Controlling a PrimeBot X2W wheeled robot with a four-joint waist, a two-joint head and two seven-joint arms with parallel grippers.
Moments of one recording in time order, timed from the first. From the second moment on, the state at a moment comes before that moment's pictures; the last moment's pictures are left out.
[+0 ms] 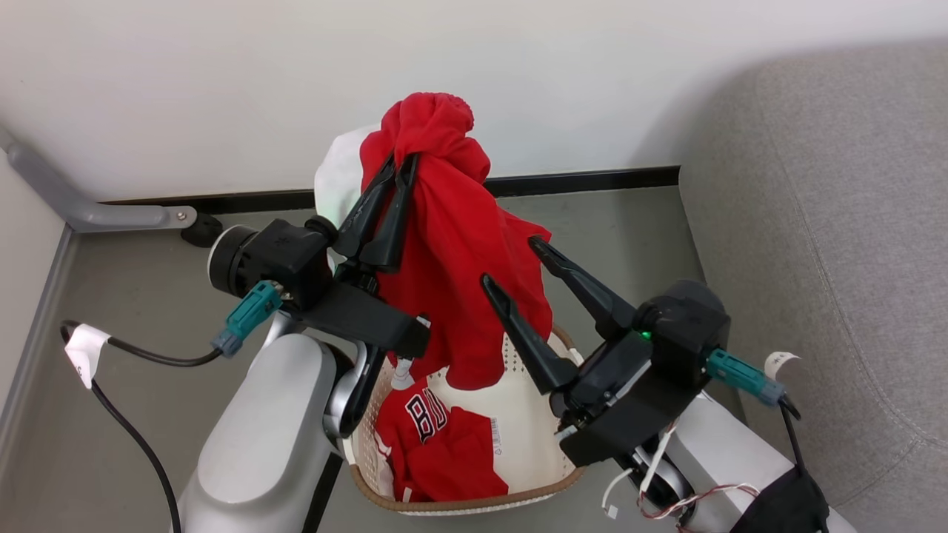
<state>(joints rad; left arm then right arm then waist) -0.59 0.07 -0.40 0.35 -0.40 -0.11 -0.25 -0.47 -0.10 0.66 0.21 0.41 0.12 -0.26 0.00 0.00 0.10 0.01</state>
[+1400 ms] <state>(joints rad) -0.60 0.04 -0.45 0.34 -0.41 -0.11 -0.25 -0.74 -0.11 0.83 0.57 0.55 0.12 -0.26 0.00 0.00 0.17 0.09</state>
